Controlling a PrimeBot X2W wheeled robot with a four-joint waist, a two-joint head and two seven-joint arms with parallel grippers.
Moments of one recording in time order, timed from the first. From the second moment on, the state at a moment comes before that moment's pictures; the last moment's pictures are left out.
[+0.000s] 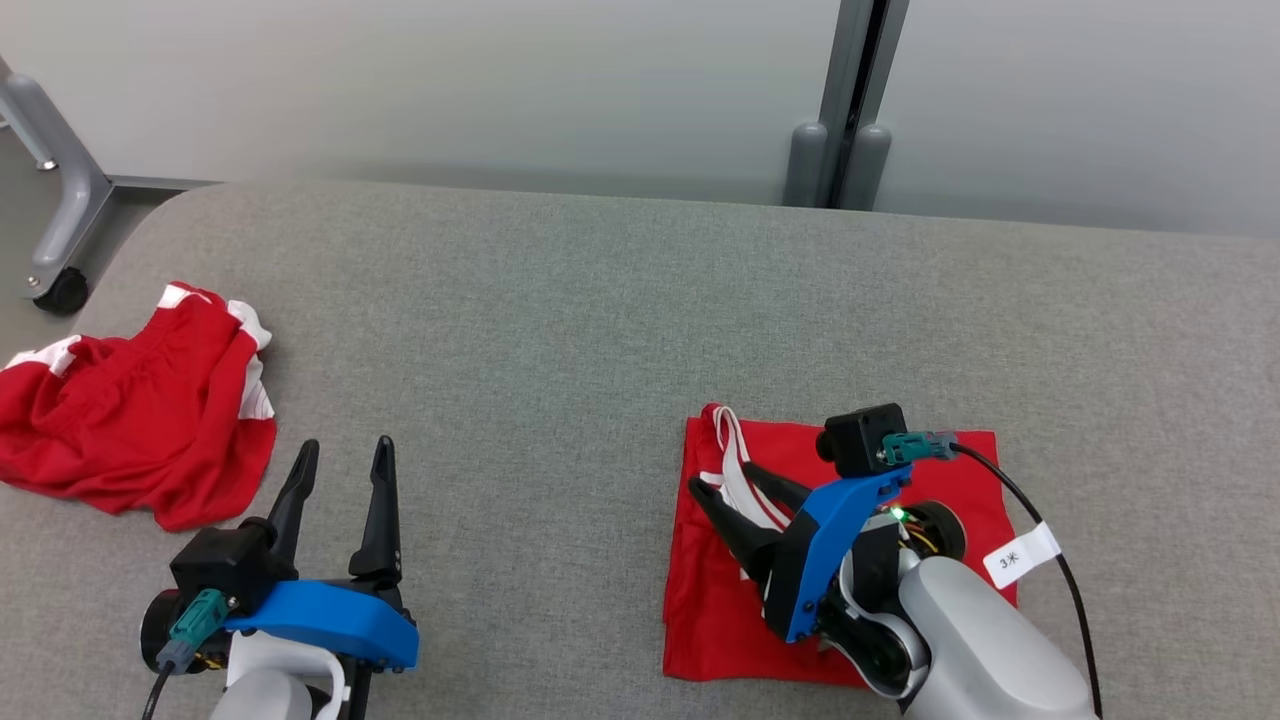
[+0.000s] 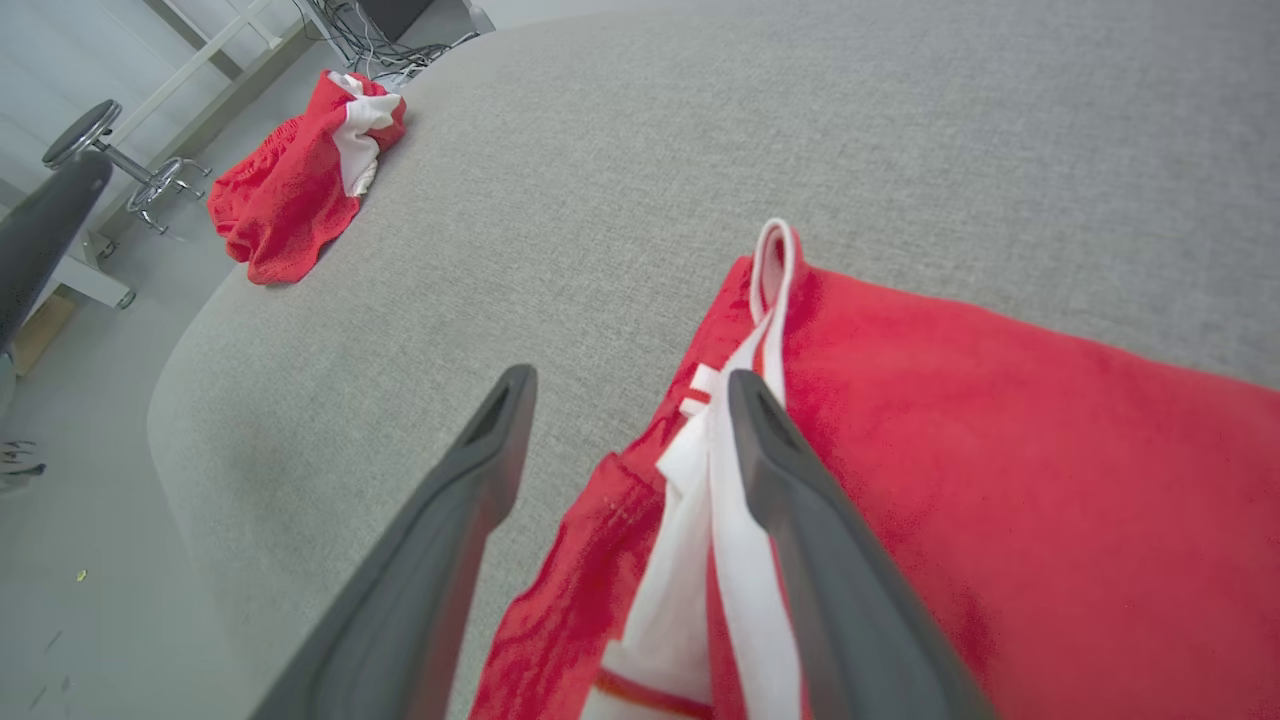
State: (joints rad) left arm -0.18 0.20 -0.21 0.40 -0.42 -0.07 -0.26; right arm -0.49 -0.05 0.47 0.63 0.57 0.13 0.20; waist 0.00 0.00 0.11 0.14
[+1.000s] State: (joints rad) left arm -0.15 0.22 -0.21 0.35 -0.44 -0.05 -0.26; right arm -0.33 -0.05 0.21 0.59 0.11 0.13 -0.02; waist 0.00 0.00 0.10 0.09
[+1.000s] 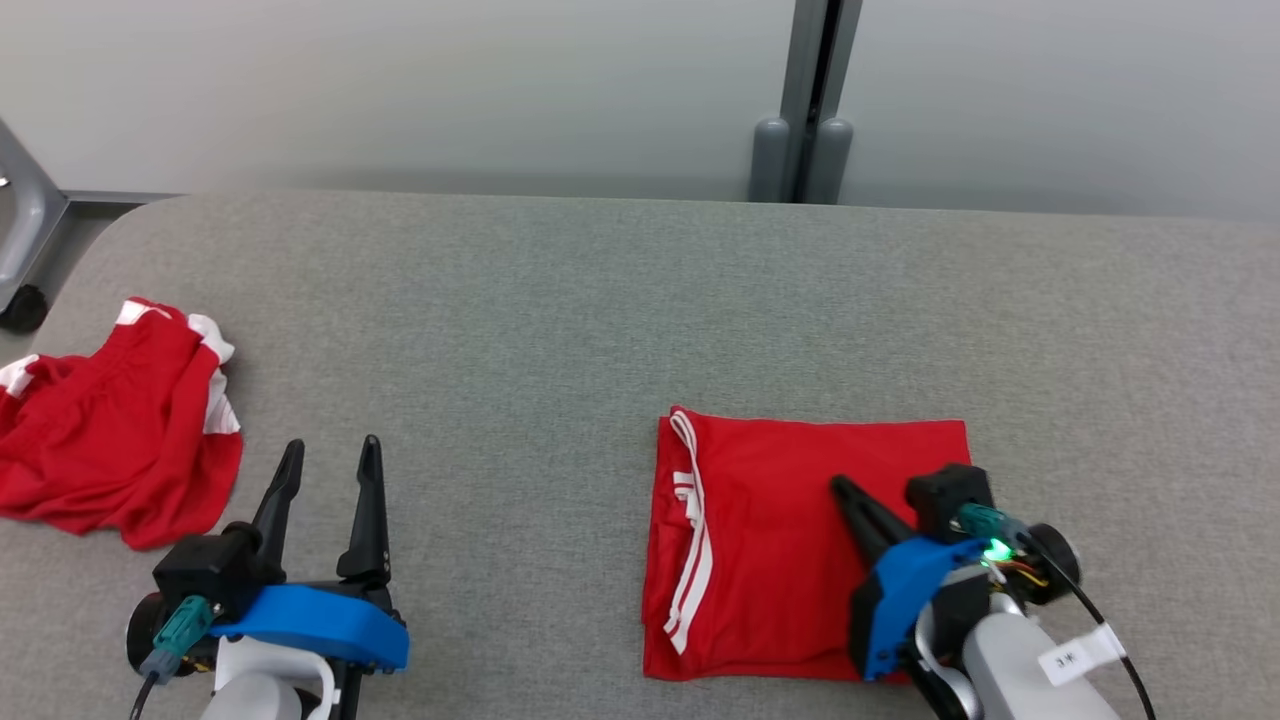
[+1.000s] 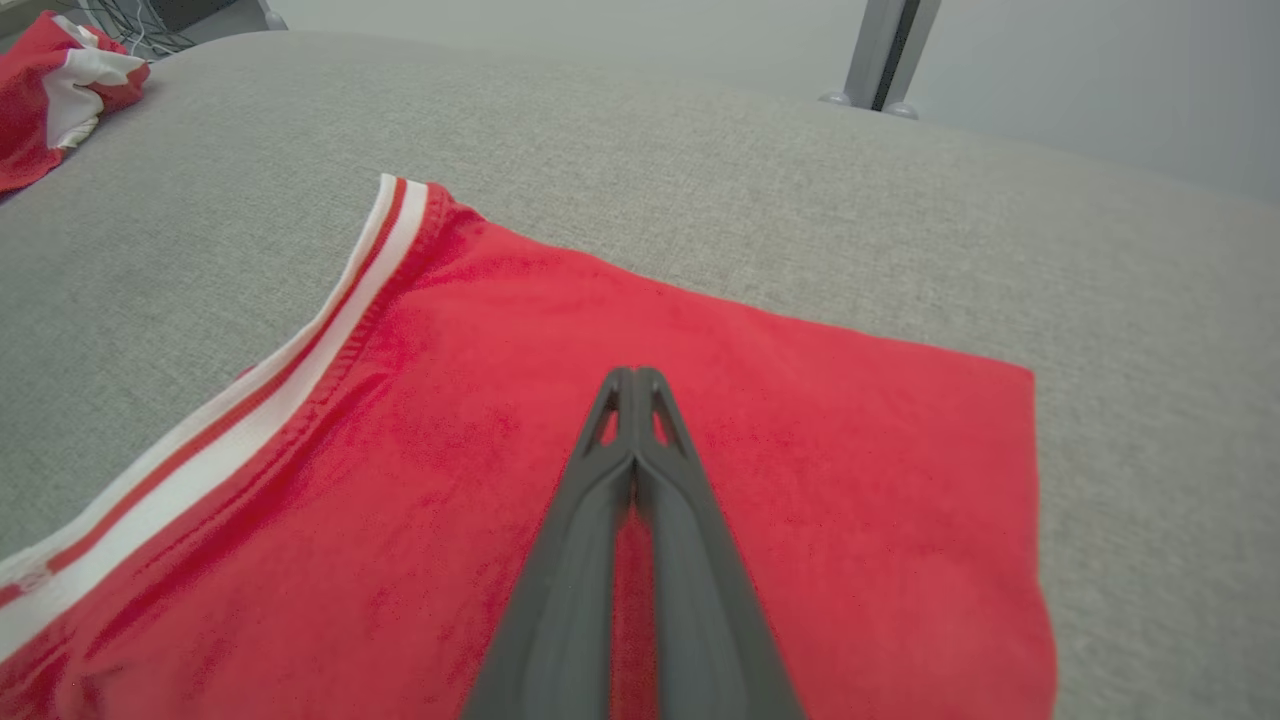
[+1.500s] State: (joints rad) left arm -0.23 0.21 -0.27 0.39 -0.41 -0.08 -0.26; right arm -0.51 -0.05 0.64 0.71 0.34 0.13 0.07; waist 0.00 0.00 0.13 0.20
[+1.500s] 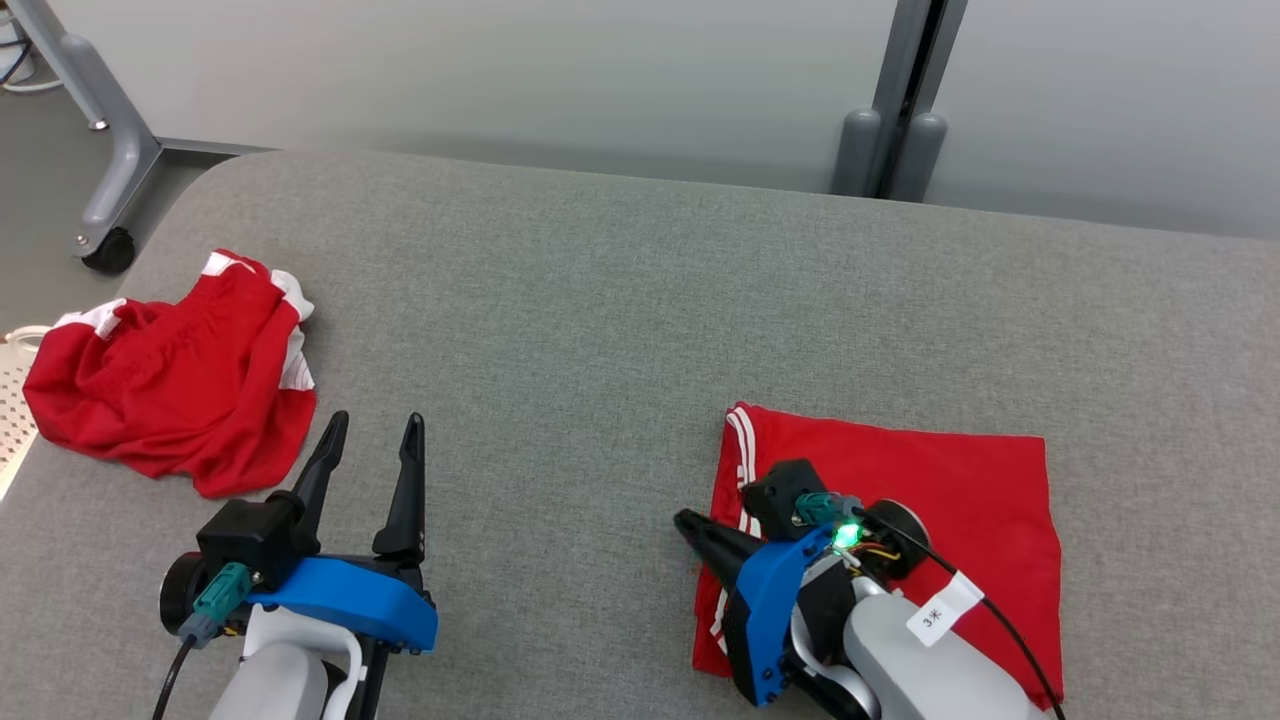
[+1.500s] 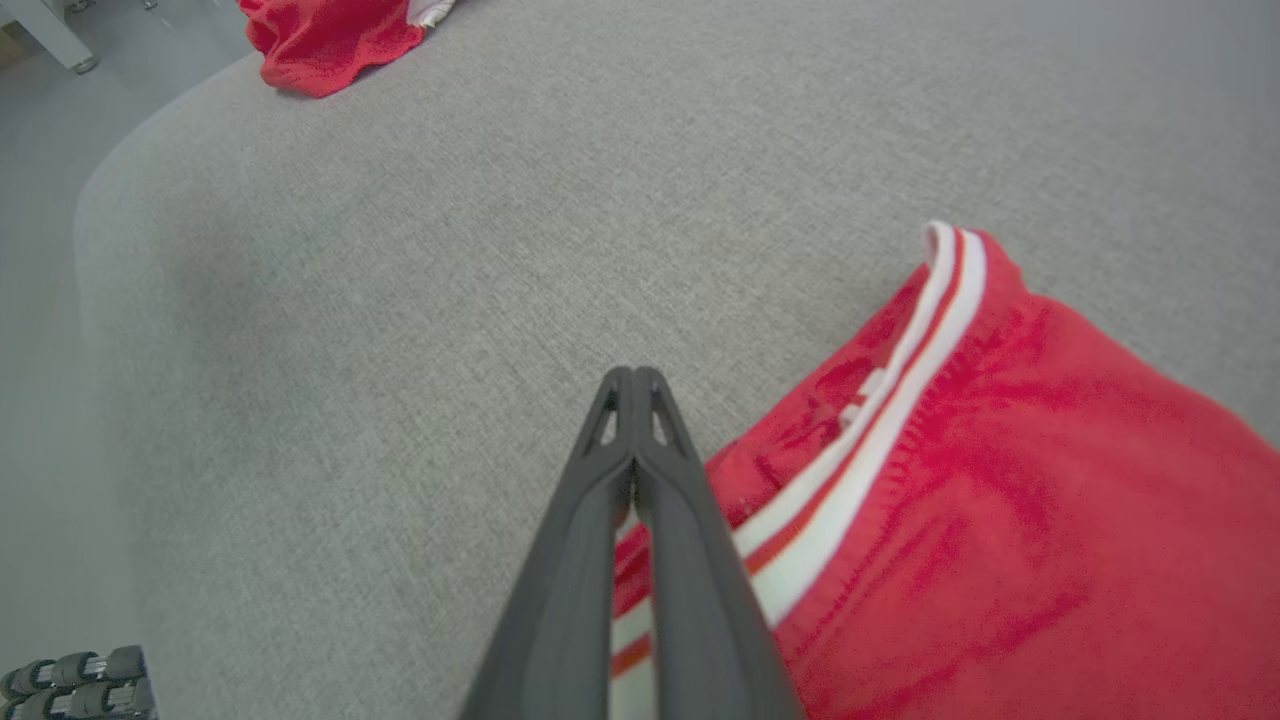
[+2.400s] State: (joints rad) left arm -0.11 0.23 -0.19 0.36 -0.44 -0.04 -0.26; right arm -0.24 -0.05 0.04 0.38 0.14 0.13 -0.17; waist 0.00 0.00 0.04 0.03
